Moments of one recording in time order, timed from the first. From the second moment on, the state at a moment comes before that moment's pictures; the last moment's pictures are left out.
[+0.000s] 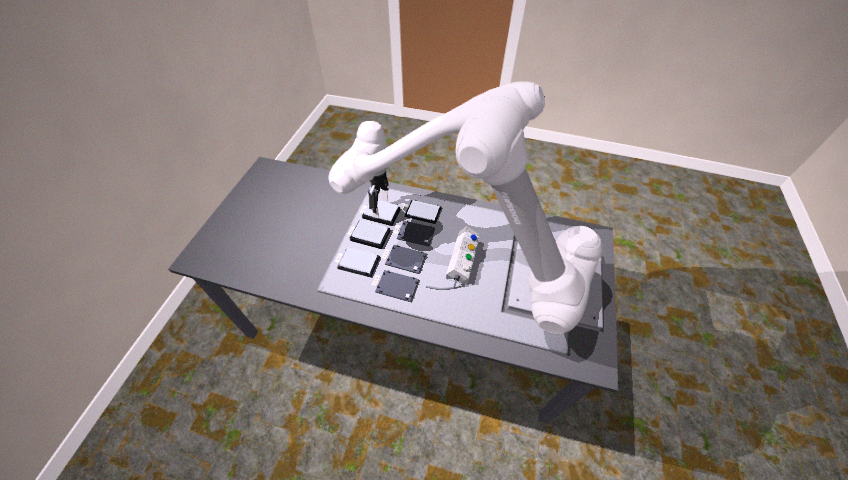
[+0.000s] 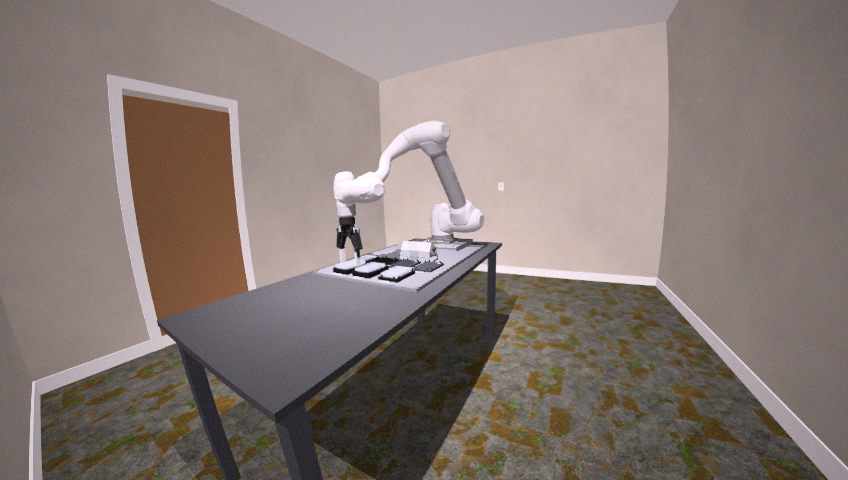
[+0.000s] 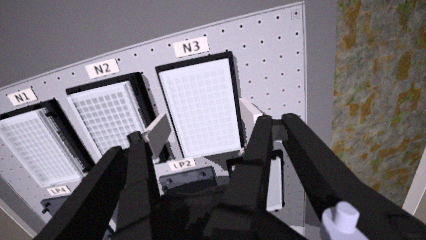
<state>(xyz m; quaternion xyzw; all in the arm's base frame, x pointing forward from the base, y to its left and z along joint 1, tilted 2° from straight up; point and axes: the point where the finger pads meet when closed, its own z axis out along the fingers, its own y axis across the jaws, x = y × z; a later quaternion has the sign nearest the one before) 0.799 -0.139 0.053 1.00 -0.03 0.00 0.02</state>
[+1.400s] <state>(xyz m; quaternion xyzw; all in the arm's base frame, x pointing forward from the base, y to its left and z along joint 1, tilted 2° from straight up) 0.799 -0.139 0.049 1.00 -0.03 0.00 0.02</state>
